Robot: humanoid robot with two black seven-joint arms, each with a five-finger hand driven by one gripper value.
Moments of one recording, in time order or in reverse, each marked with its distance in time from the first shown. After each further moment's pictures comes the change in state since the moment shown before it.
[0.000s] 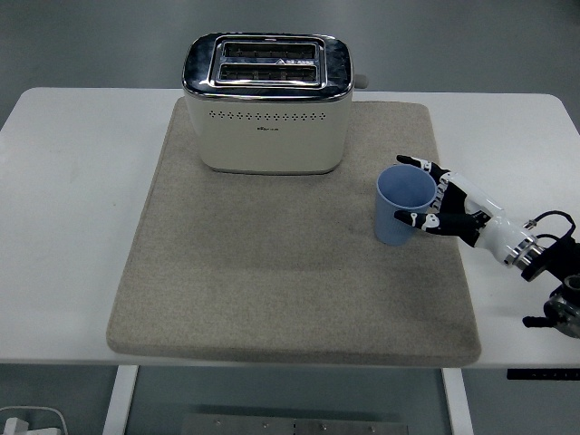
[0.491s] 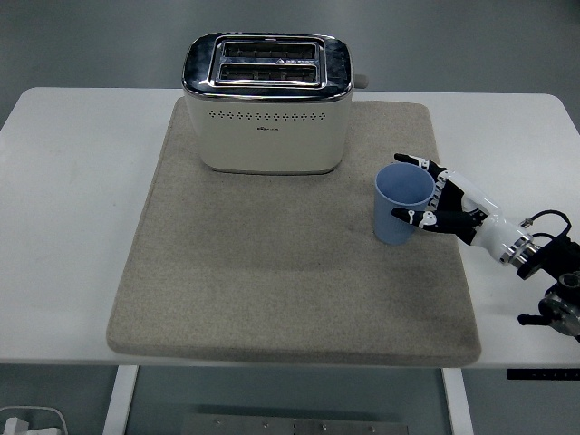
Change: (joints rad) left arm 0.000 0.000 0.000 0.000 0.000 0.000 0.000; right arm 0.003 0.011 0.004 -0.018 0.003 0.010 0.008
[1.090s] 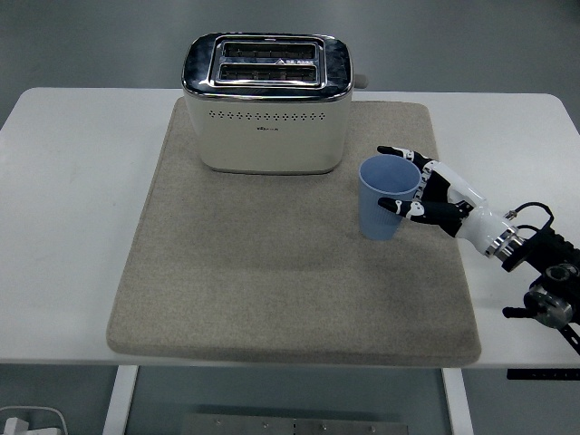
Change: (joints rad) left arm 0.000 0.000 0.000 0.000 0.000 0.000 0.000; right arm 0.026 0.052 0.007 0.011 0.007 0.006 0.002
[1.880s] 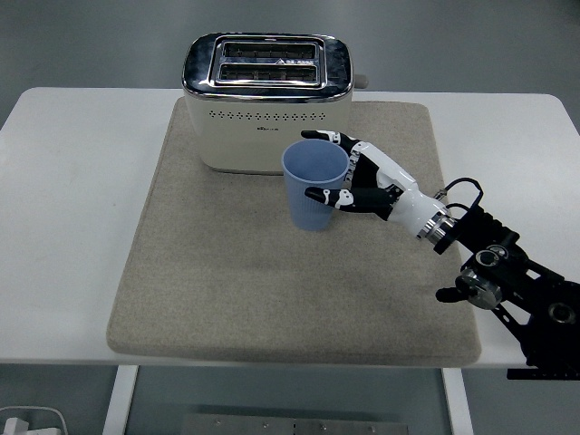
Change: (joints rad) left arm 0.000 0.000 0.000 0.000 0.000 0.000 0.000; right arm 0.103 0.197 -0.051 0.010 -0.090 -0.053 -0.011
